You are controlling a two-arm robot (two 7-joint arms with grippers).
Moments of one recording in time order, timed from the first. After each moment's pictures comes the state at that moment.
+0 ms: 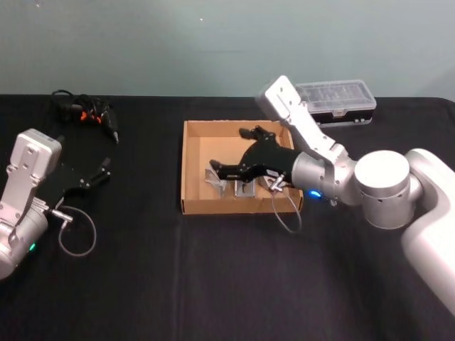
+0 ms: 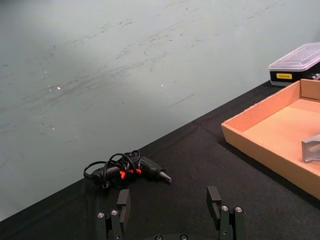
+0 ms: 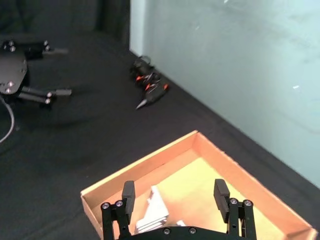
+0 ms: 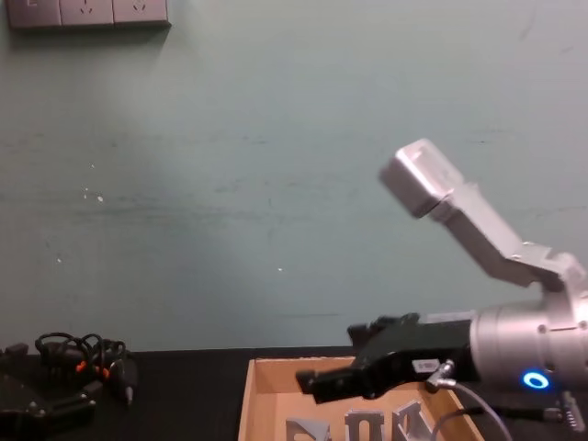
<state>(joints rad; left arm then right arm) -0.20 0.60 0.45 -1.41 -0.25 -0.12 0.03 0.55 0.29 -0.56 -1.24 0.13 0.19 0.47</state>
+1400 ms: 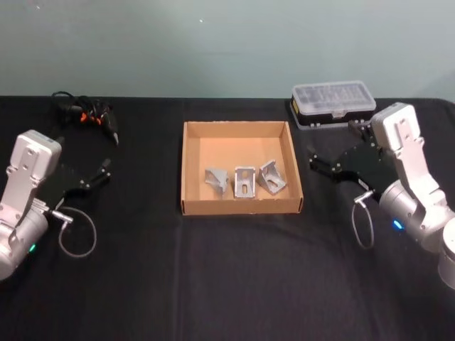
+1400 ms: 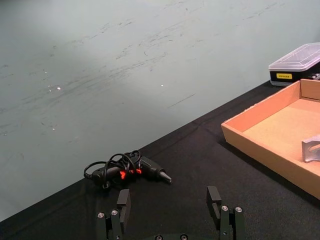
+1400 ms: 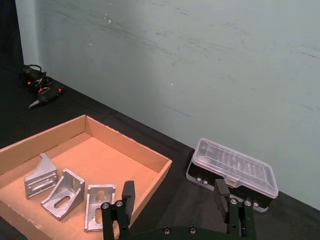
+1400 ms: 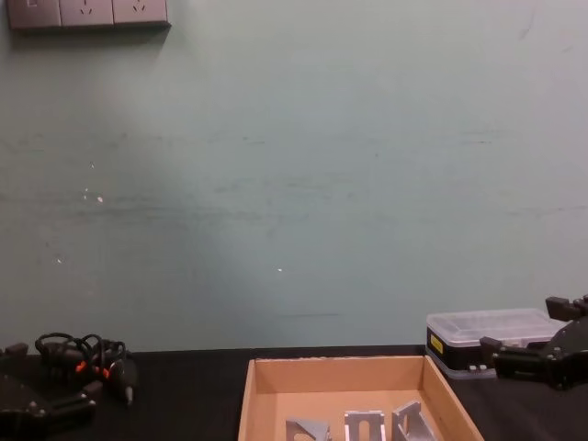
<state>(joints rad) -0.20 0.60 0.45 -1.41 -0.25 -0.12 0.03 0.20 0.38 -0.26 -1.47 0.07 0.02 0.22</state>
